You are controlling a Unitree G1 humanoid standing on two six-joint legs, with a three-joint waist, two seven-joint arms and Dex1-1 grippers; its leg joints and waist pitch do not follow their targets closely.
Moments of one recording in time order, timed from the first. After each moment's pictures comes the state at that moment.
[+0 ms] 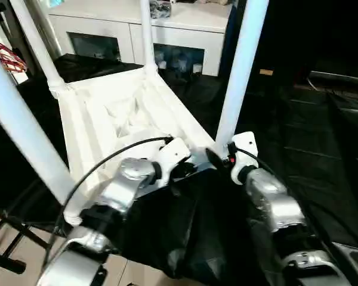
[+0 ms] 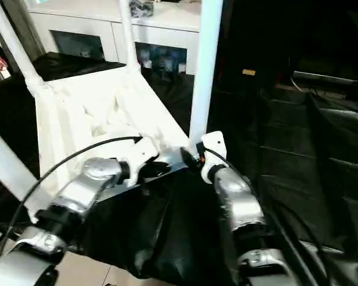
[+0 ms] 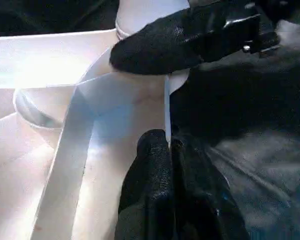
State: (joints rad) left arm -0.57 0.20 -0.26 0.56 0.08 0.15 -0.91; right arm -0.46 -0.15 0.05 0.57 0.05 0.10 0.52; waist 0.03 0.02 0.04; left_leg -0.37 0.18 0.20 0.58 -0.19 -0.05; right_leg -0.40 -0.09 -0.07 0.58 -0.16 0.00
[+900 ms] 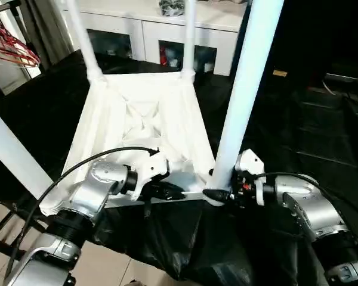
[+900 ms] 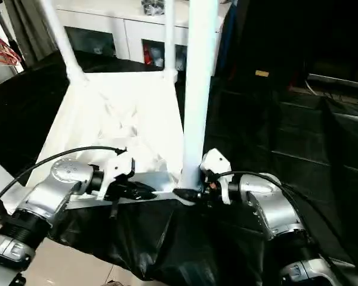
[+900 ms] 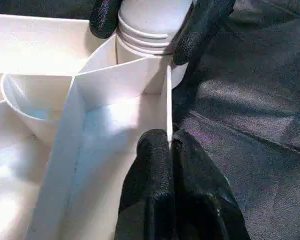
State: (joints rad) left arm -0.52 0.36 -0.29 0.49 -0.02 0.11 -1.28; right arm -0.37 -0.40 0.19 0.37 0.15 0.13 1.11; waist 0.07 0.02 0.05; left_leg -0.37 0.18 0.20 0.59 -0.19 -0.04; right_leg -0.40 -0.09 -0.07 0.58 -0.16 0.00
